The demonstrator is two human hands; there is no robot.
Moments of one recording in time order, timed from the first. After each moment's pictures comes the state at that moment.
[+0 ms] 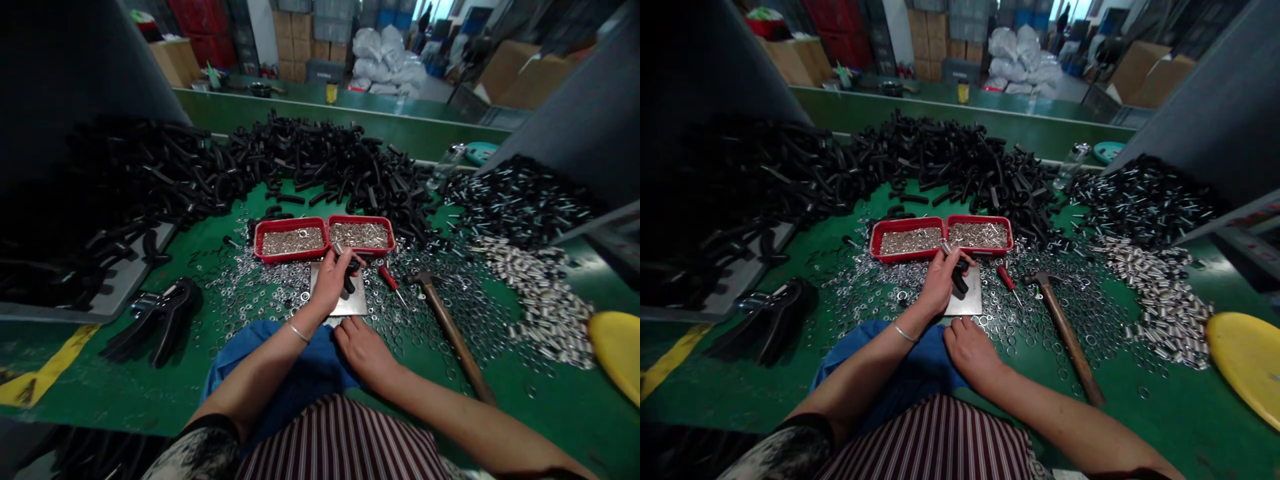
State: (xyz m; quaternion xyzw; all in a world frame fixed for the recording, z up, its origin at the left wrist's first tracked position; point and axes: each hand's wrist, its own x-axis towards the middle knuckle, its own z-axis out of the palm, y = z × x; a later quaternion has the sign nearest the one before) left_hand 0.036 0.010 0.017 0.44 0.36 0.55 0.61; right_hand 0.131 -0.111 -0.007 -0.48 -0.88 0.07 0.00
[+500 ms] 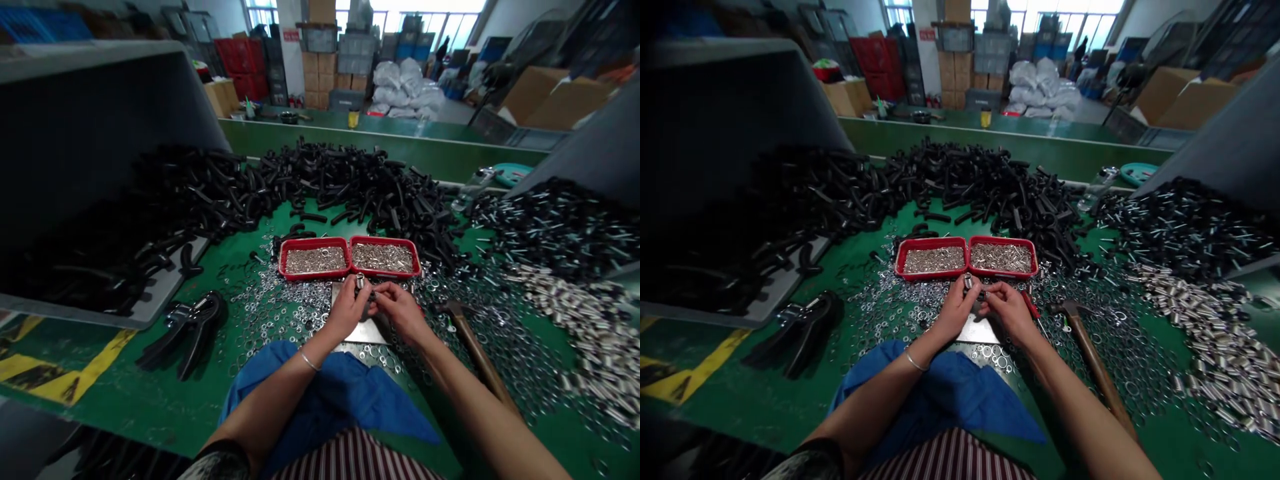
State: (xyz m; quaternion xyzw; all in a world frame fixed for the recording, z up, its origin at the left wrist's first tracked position) left_hand 0.005 0.016 -0.003 0.65 0.43 0.48 0.39; right_hand 0.163 0.010 -0.012 -0.47 -0.42 0.61 0.48
